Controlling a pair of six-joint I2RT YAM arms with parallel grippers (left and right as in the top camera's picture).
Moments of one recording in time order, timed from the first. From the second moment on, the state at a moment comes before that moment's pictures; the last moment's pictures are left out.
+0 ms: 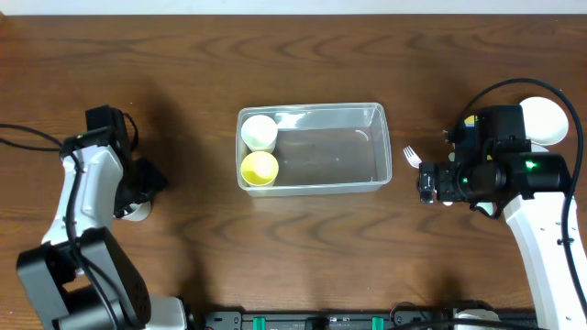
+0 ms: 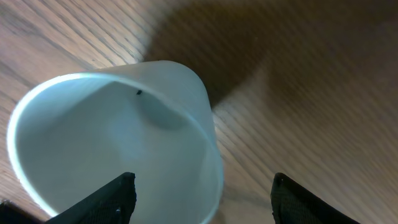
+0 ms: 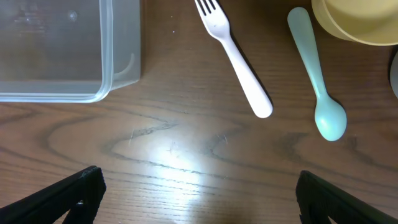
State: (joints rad) left arm 0.30 1.62 1.07 -1.00 -0.09 -0.39; right arm 0.03 1.25 1.12 -1.16 -0.09 0.04
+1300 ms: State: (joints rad) left arm -0.09 1.55 1.69 -1.48 -0.04 -0.35; right arm 0.03 1.25 1.12 -1.16 -0.09 0.04
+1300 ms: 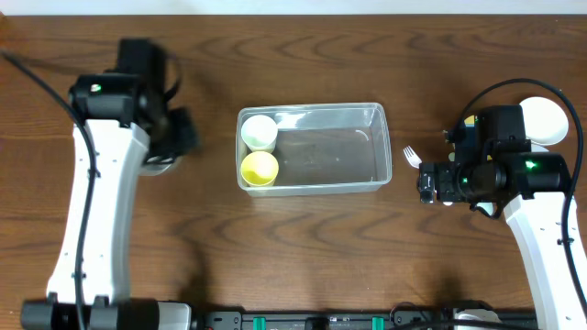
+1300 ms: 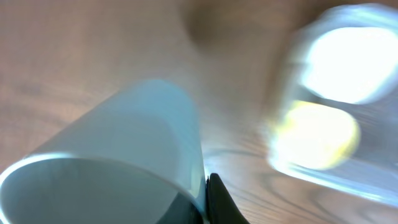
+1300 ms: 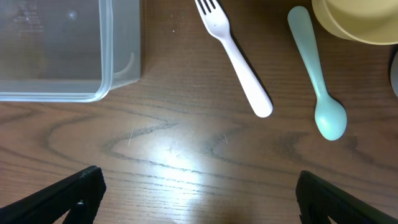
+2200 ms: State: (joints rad) left arm -0.57 1.97 1.92 -1.26 0.05 -0.25; right arm 0.03 1.25 1.12 -1.16 -0.09 0.04
